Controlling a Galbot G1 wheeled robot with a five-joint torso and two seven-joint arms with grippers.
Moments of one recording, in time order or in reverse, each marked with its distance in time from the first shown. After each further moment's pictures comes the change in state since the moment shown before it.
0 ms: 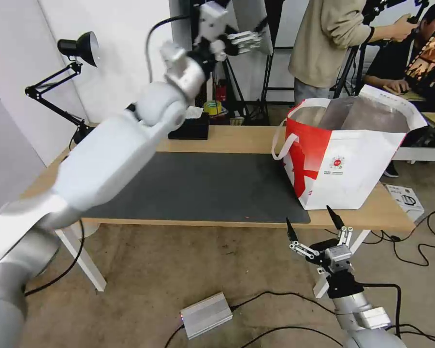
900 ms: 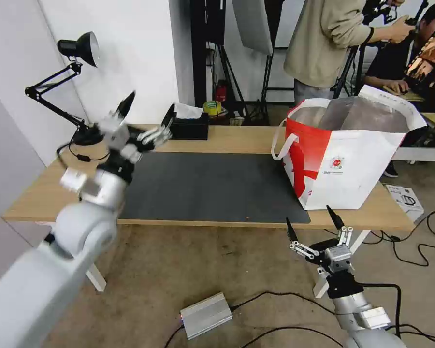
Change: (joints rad) left arm 1.126 0.096 -0.726 -0.634 0.227 0.034 -0.124; right arm 0.000 0.000 0.000 0.000 0.000 0.000 0.000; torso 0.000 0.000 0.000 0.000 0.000
